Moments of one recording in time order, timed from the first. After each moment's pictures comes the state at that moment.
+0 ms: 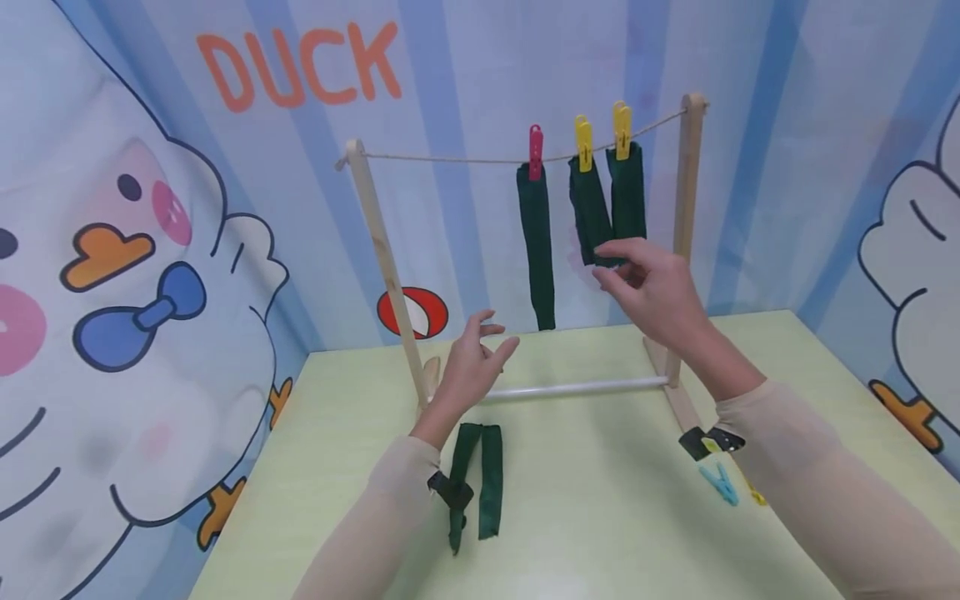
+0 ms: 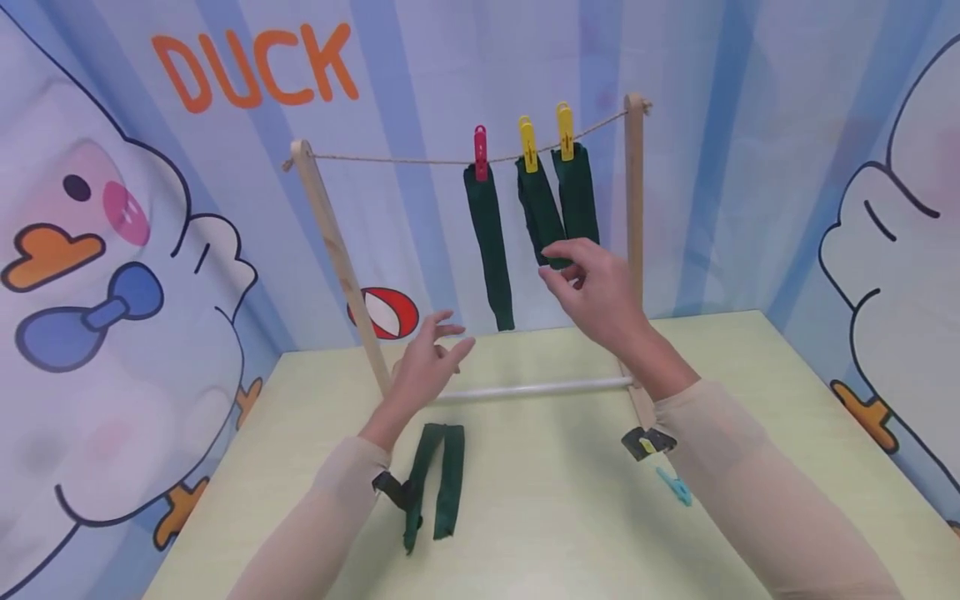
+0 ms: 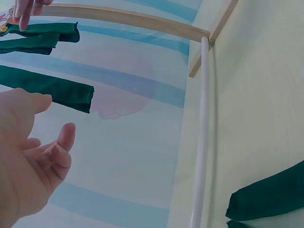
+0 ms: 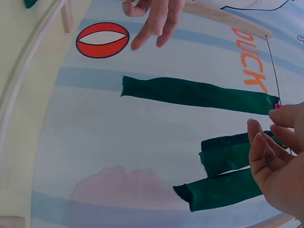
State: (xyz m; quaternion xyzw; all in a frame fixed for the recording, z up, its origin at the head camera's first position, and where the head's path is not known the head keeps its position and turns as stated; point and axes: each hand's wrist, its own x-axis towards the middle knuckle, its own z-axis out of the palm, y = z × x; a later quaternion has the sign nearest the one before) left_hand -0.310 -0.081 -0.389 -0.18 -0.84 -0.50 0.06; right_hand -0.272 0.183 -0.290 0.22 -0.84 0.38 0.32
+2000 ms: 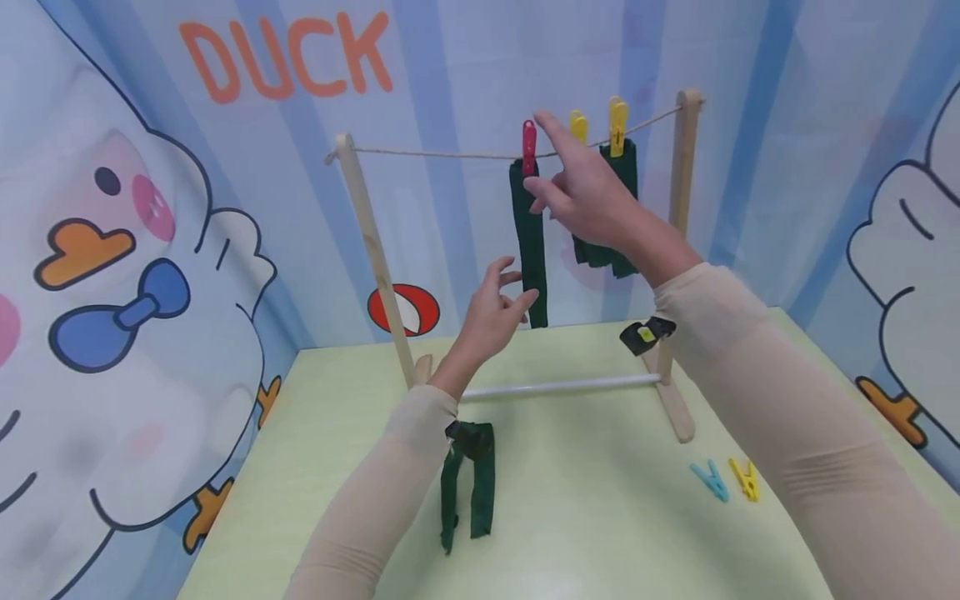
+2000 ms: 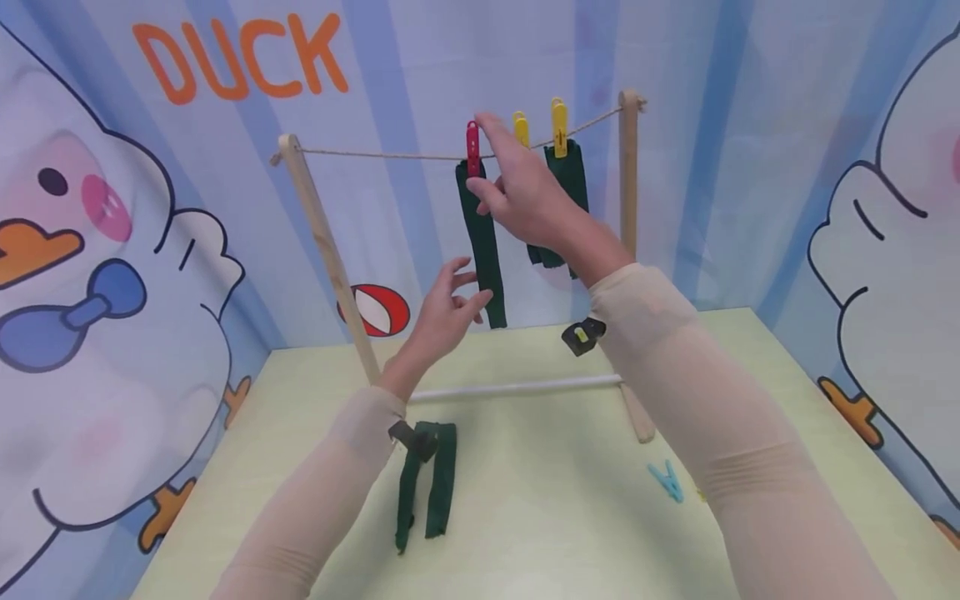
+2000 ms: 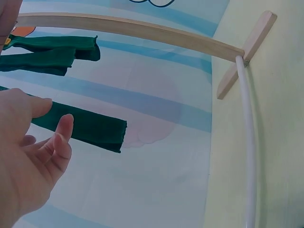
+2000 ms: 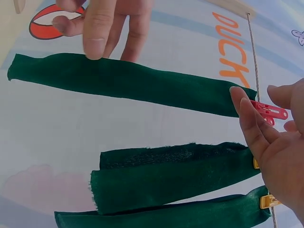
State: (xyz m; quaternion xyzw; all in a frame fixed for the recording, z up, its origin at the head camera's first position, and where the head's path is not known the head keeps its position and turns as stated) left_hand -0.341 -0.039 -0.341 -0.23 -0.81 -0.54 0.05; right_hand -0.324 0.140 -0.189 0.29 -0.86 0.35 0.21
